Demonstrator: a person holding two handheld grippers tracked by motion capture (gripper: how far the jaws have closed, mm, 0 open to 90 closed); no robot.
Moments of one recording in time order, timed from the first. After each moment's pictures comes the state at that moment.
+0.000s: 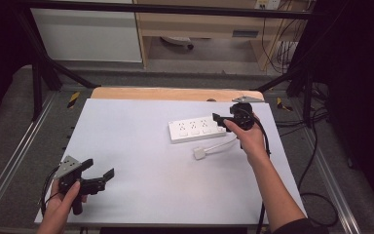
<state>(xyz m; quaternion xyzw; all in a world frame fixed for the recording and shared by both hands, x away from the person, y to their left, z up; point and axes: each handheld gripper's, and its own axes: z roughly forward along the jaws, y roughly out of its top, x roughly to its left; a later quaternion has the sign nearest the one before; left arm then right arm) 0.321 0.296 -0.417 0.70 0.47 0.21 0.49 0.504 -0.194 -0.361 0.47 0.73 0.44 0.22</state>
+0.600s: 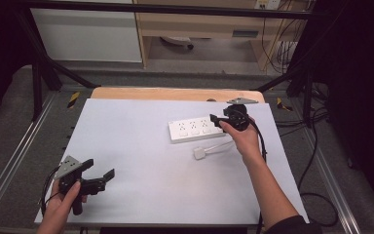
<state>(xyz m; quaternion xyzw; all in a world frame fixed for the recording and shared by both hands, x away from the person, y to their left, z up) 0.321 0.296 -0.417 0.70 0.47 0.21 0.49 0.509 -0.183 -0.371 0.47 0.74 0.44 0.21</state>
